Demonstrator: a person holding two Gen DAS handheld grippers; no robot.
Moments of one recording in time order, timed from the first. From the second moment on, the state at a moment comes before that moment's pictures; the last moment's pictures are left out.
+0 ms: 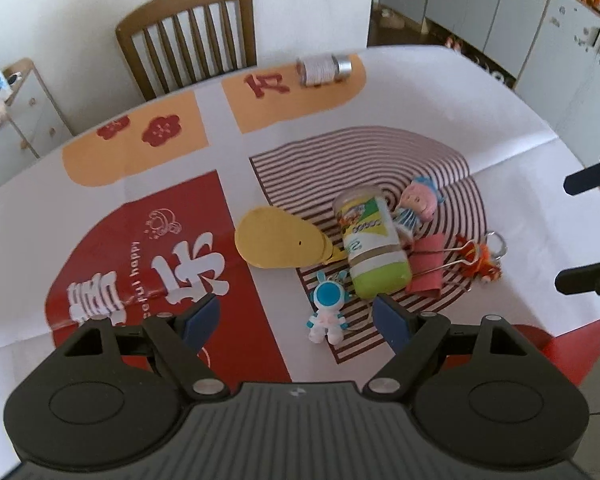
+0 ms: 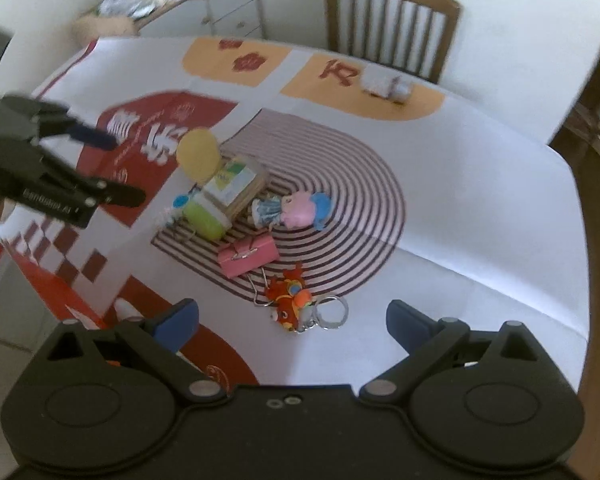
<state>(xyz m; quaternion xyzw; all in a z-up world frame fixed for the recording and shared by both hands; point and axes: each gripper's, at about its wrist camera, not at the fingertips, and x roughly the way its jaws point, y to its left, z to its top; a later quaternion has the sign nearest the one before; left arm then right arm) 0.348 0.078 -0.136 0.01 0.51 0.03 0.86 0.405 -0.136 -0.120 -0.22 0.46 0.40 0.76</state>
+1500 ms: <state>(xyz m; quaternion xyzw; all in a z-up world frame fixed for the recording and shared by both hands) 0.396 0.056 -0.193 0.04 0.59 -0.05 0.81 0.422 -0.102 -0.182 -0.28 0.46 0.44 0.72</state>
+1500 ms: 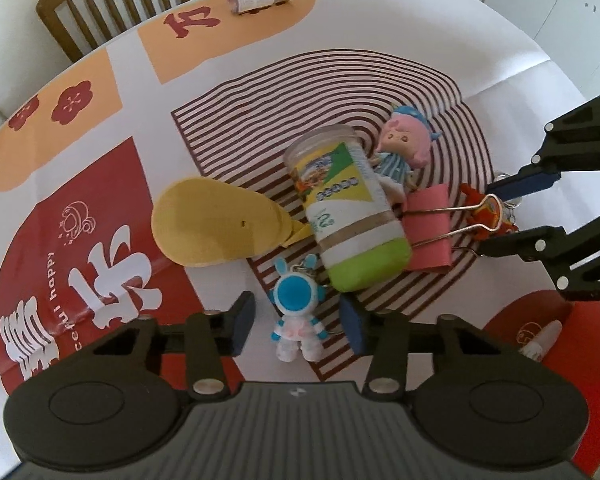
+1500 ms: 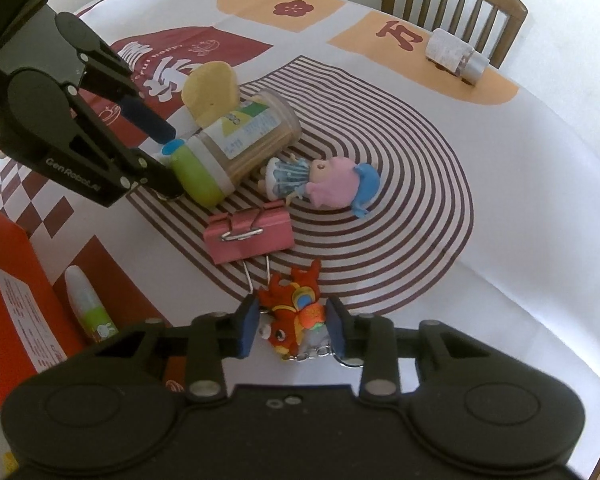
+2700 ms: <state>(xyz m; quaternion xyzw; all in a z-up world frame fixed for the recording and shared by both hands) 0.312 0.060 -0.080 0.00 0.51 -0.03 0.86 0.360 -0.174 -0.044 -0.21 0.39 0.44 0.78</state>
